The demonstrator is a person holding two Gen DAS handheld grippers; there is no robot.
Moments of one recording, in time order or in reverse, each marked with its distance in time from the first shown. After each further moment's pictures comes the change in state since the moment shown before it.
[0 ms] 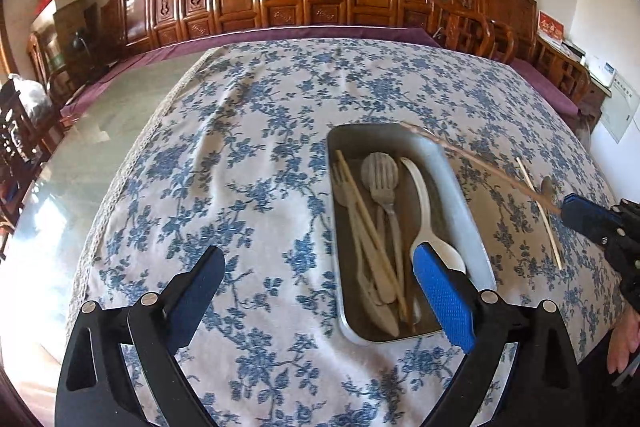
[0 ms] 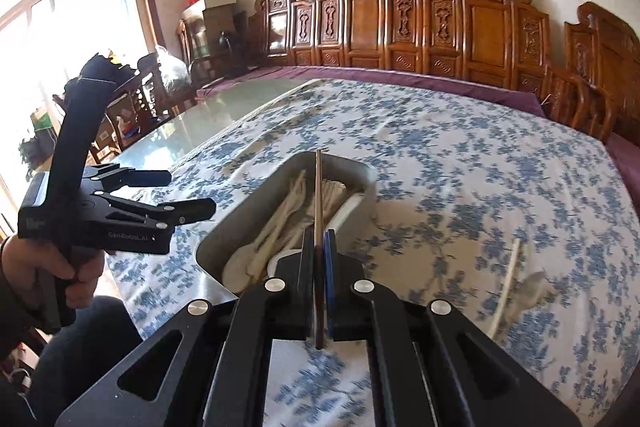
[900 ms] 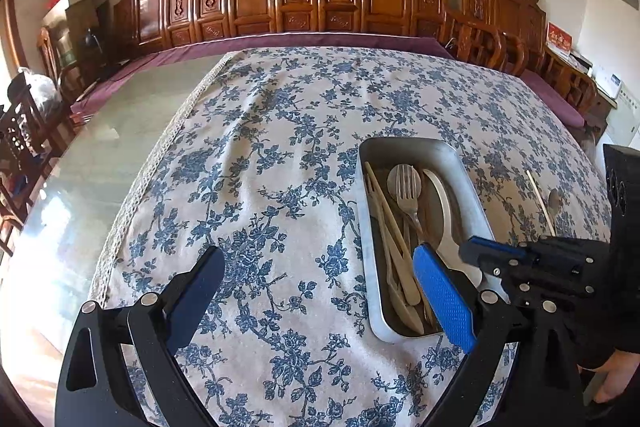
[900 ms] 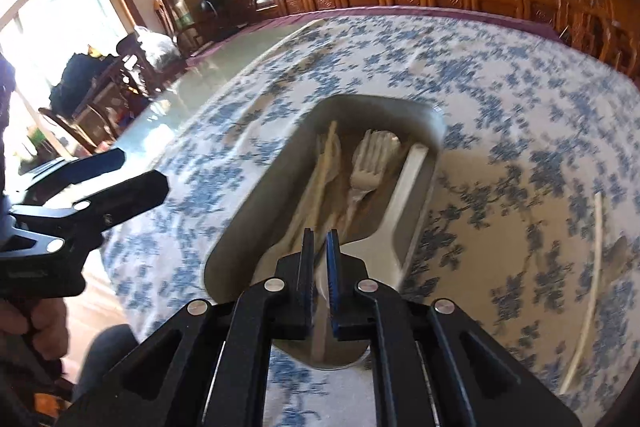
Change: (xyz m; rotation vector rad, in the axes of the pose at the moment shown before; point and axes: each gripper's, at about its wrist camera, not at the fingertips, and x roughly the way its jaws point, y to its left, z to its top) left arm -0.015 0.025 0.004 -0.026 -0.018 0.022; right arm 0.084 0.025 0.002 0.138 0.179 0.053
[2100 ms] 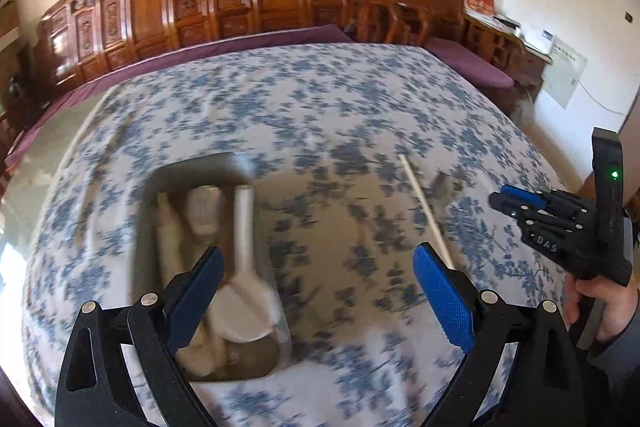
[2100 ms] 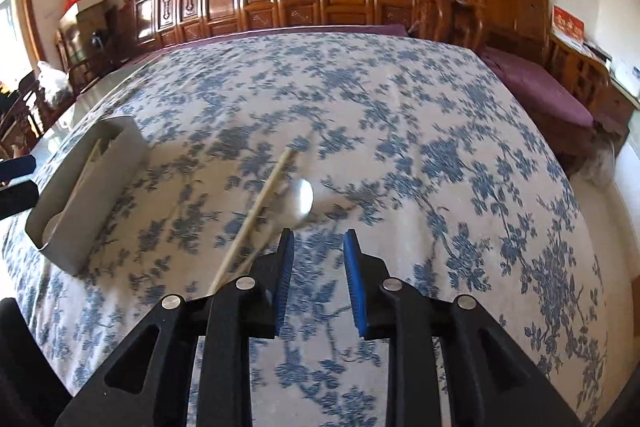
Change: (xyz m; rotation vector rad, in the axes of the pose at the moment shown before) left arm 0.022 -0.183 0.009 0.187 0.011 -0.220; right arm -0.116 -0.228 -0.072 0.131 -0.104 -0.403
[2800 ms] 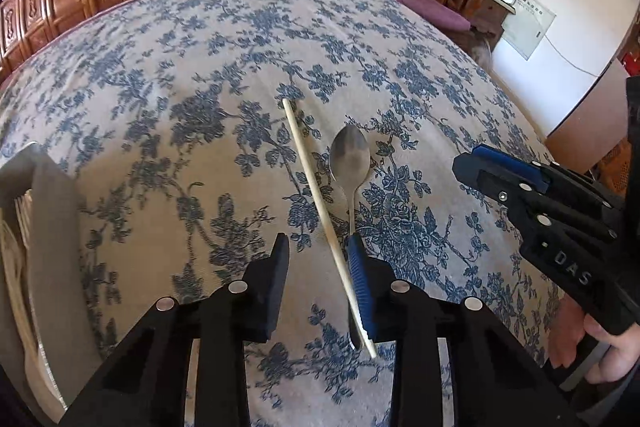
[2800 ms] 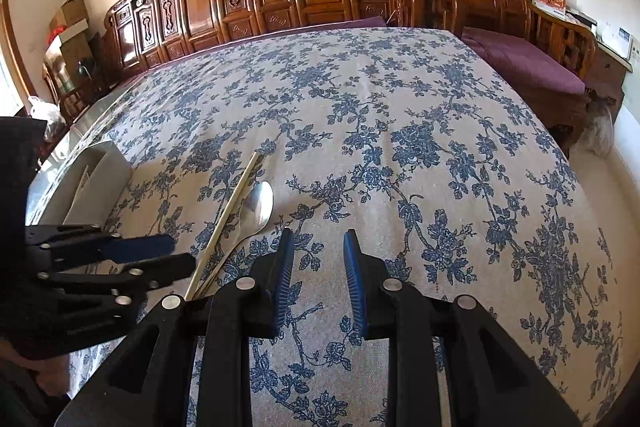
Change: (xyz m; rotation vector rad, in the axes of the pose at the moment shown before) left arm 0.114 -0.089 0.008 0.062 0.203 -0.188; right arm 0.001 -0.026 0.000 0.104 -0.014 0.013
